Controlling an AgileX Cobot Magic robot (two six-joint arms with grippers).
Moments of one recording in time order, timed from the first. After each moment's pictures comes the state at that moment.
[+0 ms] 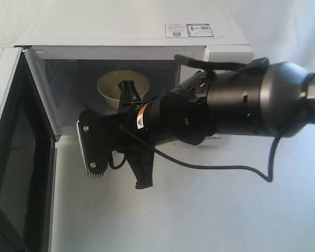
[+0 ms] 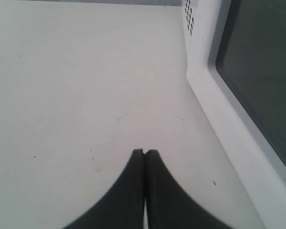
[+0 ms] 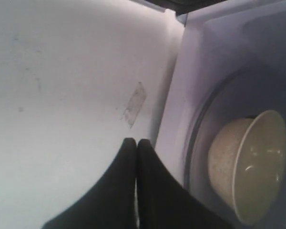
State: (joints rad) left arm 0.05 0.00 0.02 -0.19 0.40 0.15; right arm 0.73 1.74 -1.13 0.01 0.25 -1.14
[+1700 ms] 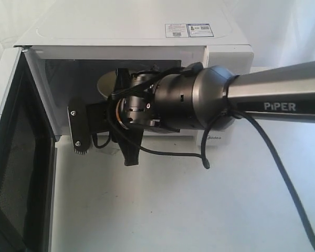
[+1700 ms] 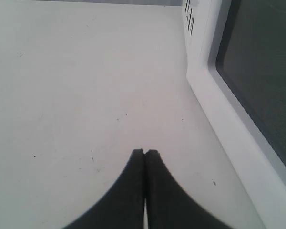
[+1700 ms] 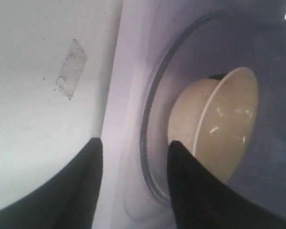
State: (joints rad) left arm 0.05 0.00 0.02 -0.19 0.40 0.15; right arm 0.78 1.92 -1.34 -0.84 0.40 -0.27
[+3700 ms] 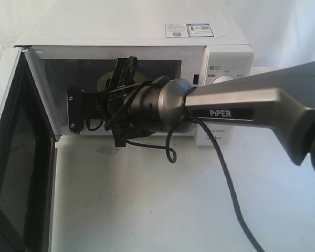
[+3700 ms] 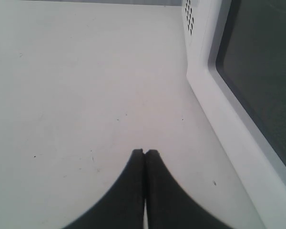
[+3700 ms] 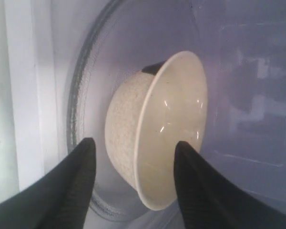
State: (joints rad) left arm 0.05 0.00 0.02 -0.19 0.40 0.15; right arm 0.77 2.09 -1.49 -1.37 0.48 0.31
